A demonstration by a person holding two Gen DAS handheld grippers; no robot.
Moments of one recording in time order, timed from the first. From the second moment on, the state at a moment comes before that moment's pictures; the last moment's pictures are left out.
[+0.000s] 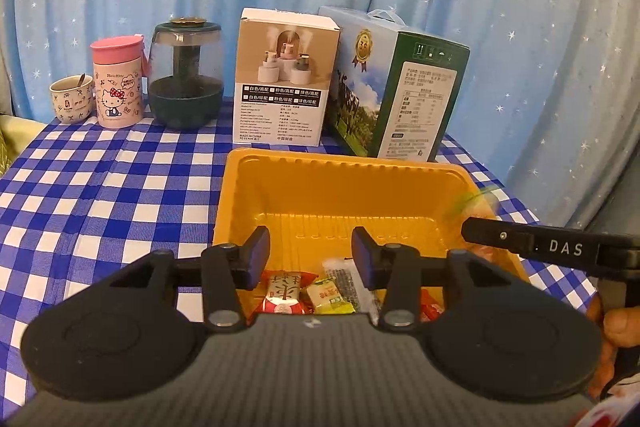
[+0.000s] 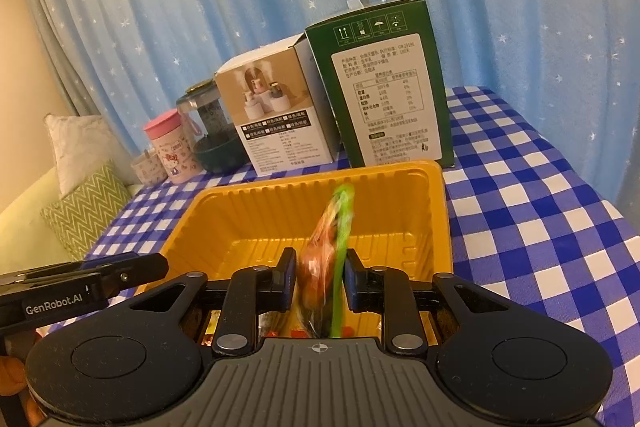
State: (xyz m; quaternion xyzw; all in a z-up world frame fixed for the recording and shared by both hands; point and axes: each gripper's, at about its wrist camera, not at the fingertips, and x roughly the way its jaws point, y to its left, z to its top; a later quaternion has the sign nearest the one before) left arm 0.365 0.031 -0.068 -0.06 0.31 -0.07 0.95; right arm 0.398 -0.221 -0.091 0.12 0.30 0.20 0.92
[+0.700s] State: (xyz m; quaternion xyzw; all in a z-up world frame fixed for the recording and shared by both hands) left arm 0.357 0.024 -0.067 -0.05 0.31 -0.08 0.95; right arm 0.392 -0.230 -0.089 0.12 0.30 0.18 0.93
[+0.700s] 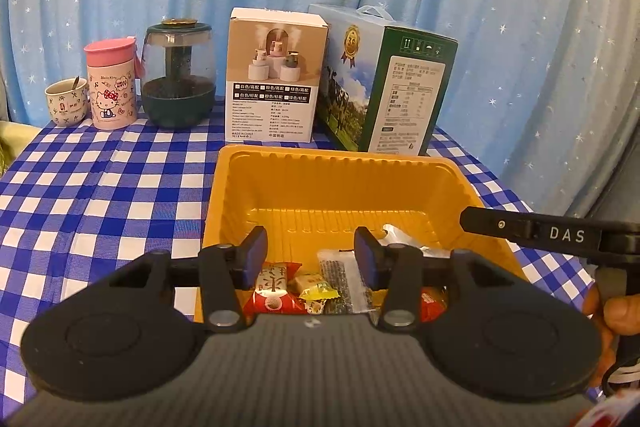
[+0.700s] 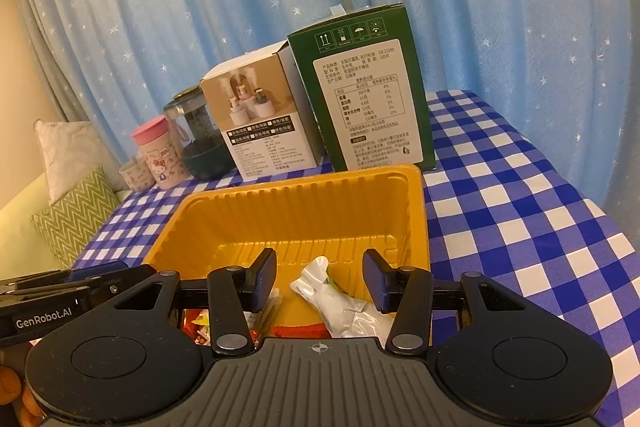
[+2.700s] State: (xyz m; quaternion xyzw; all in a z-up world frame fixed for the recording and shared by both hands) left arm 0.155 0.054 -0.110 0.00 0.37 -0.03 0.93; right arm 0.184 -0.154 -0.165 -0.11 0.33 0.31 0.89
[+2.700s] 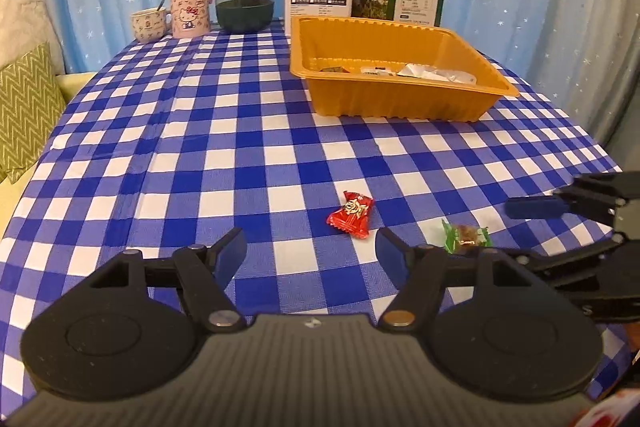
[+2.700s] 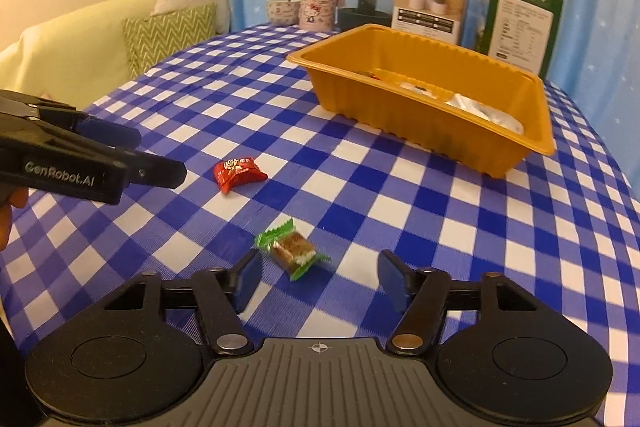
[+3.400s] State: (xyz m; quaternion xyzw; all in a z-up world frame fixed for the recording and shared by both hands) left arm 0.171 0.044 -0.118 0.00 0.38 -0.06 0.92; right arm 0.186 -0.139 -0.165 -0.13 0.31 0.33 0.88
